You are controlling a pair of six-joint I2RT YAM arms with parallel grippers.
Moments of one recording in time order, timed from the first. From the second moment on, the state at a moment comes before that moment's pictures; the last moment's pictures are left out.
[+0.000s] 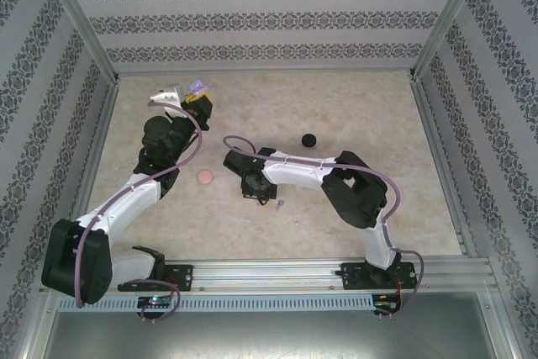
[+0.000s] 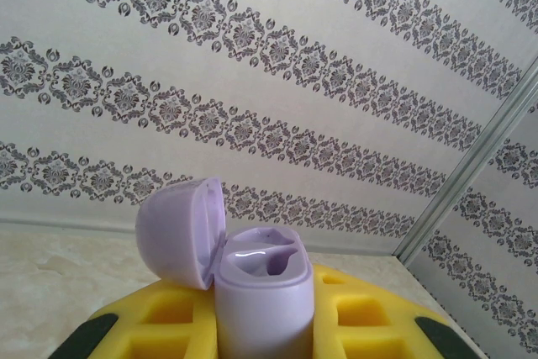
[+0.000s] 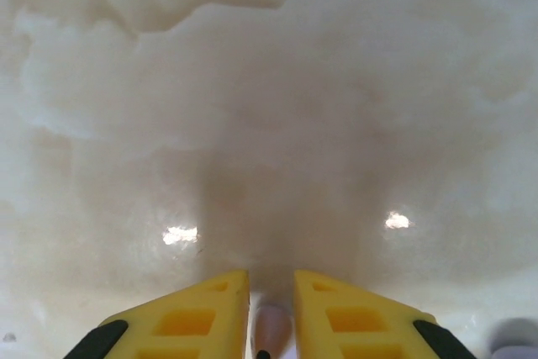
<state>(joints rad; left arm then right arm) -0.27 1.23 0.71 0.61 0.06 -0.43 0.96 2.05 1.45 -0.82 0.08 1.06</state>
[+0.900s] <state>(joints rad) -0.27 1.23 0.71 0.61 0.06 -0.42 0.97 2.07 1.48 -0.87 0.06 0.97</state>
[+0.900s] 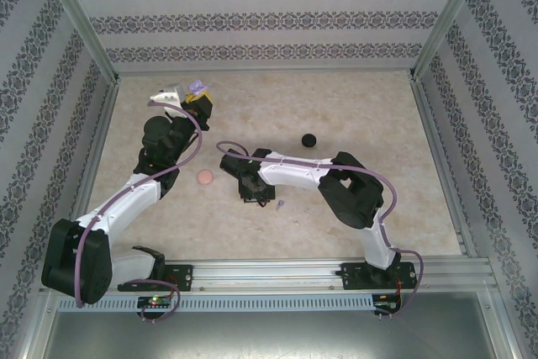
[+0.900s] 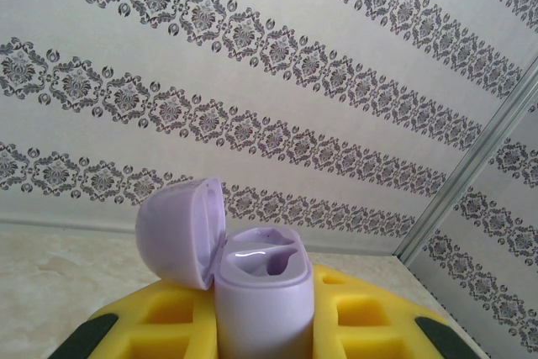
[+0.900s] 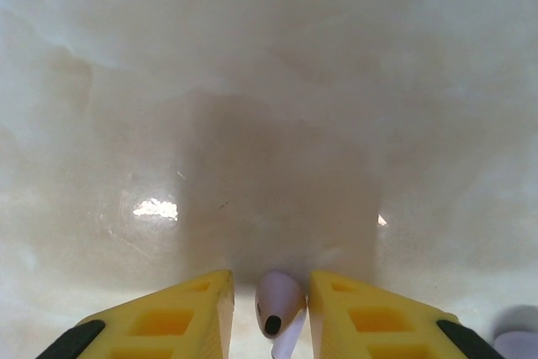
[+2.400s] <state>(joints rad) -0.27 1.21 0.64 0.67 0.21 -0.41 0.85 1.62 1.29 -0.72 0.24 0.78</state>
